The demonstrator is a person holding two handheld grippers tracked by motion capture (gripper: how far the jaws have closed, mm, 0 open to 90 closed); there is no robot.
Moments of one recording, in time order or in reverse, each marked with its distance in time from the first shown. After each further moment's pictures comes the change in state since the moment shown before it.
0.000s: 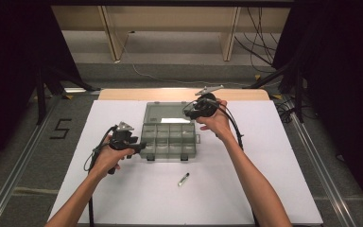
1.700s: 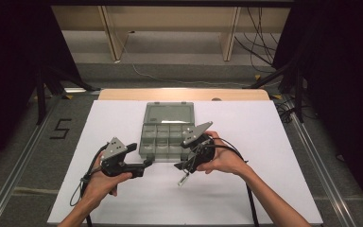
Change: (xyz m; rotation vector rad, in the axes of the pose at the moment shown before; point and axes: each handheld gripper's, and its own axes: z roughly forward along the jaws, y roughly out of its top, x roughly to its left) left arm -0.074 -0.028 -0.068 -0.342 -0.103 0.001; right arm 0.104 -0.051 -0.054 0.156 0.392 -0.372
